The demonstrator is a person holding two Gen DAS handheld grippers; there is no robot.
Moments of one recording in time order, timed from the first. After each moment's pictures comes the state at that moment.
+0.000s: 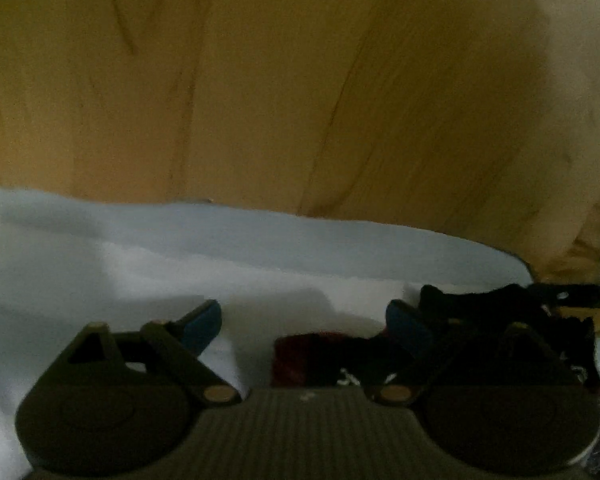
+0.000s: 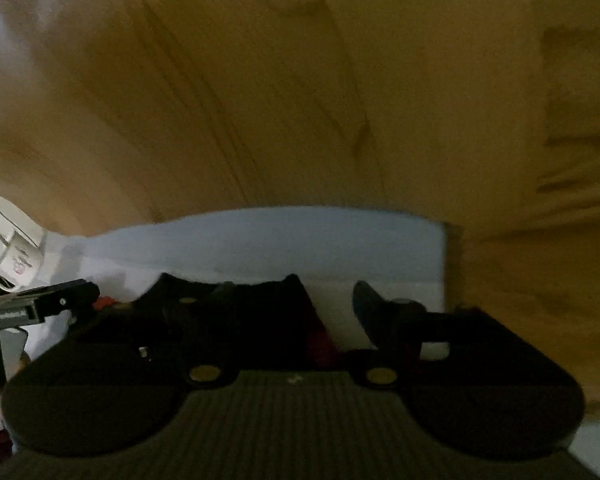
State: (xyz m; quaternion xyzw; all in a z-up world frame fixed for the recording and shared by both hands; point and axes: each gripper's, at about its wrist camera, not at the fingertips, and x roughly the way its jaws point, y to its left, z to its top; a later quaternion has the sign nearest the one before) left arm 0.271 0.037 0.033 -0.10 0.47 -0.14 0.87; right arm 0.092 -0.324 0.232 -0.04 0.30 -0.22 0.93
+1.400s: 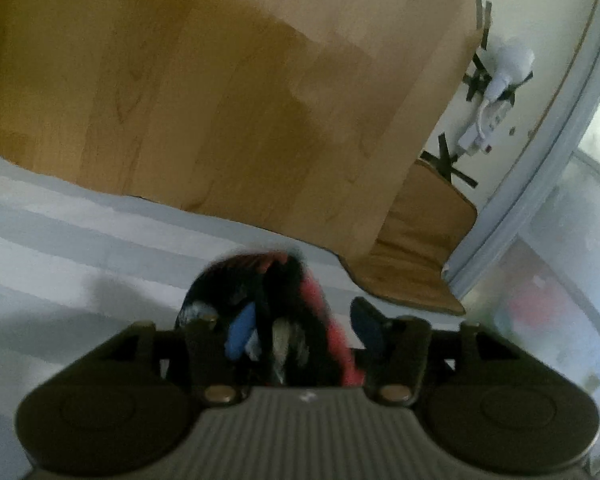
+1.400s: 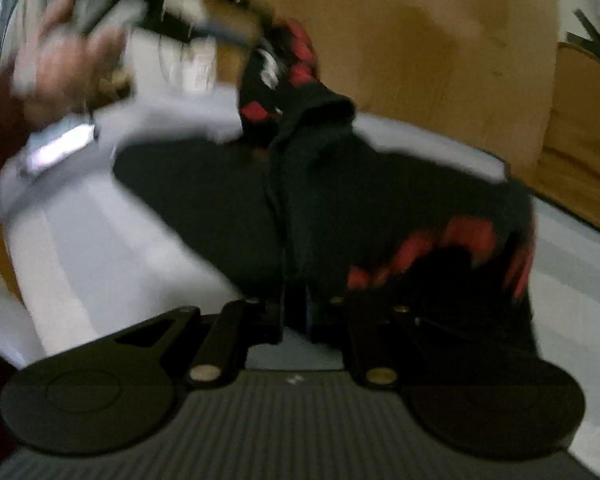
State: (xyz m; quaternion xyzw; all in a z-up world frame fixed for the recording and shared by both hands) left arm 0.031 0.059 0.149 -0.18 0.34 -0.25 0.89; right arm -0.186 -0.133 0.038 -0.33 0.26 -0.10 0.90
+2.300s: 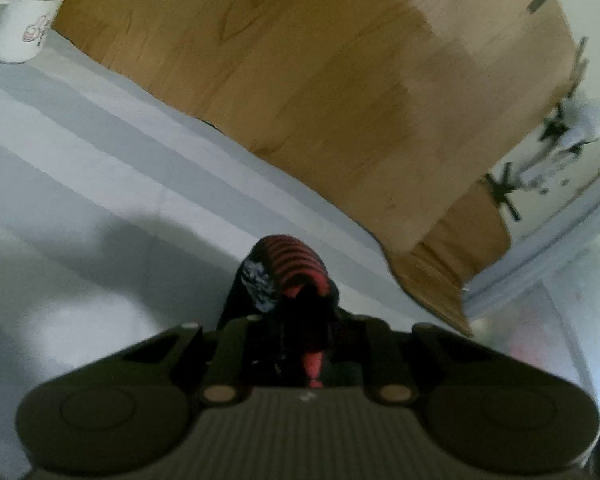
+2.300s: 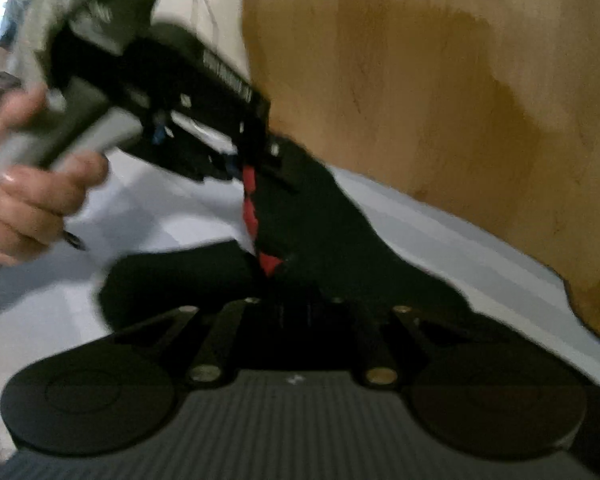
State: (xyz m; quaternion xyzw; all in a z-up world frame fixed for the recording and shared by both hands) left arm 0.046 0.113 0.093 -0.30 0.41 -0.21 0.84; right arm -0.079 -0.048 0.058 -0.40 0.21 -0.05 0.89
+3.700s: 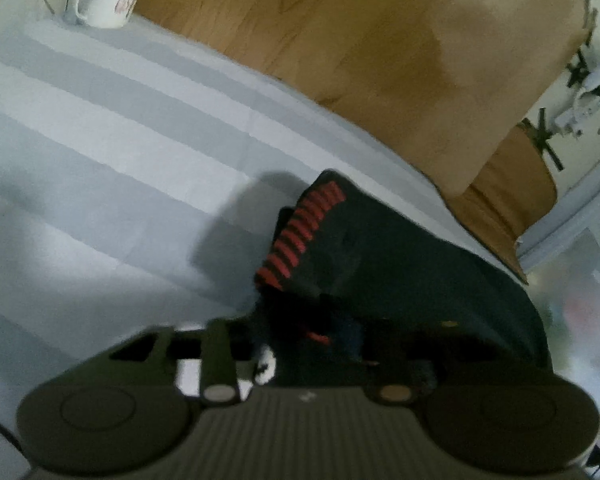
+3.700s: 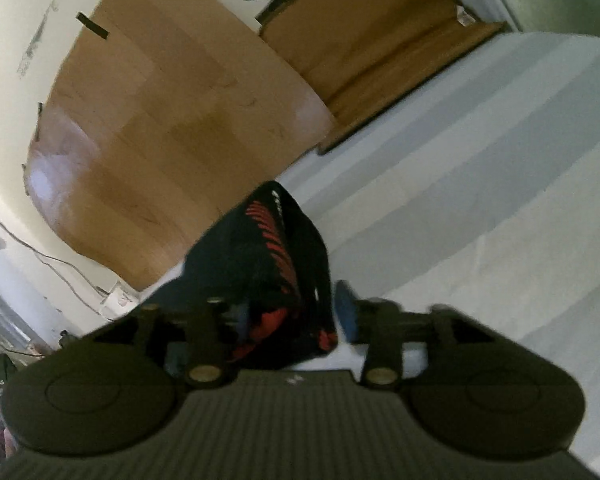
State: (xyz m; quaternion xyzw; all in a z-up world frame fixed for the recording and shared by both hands) left arm -0.059 0.117 0.075 -0.23 0.44 -0.13 0.86; right arm -0.299 -0.209 0.114 0.08 0.00 -0.17 0.98
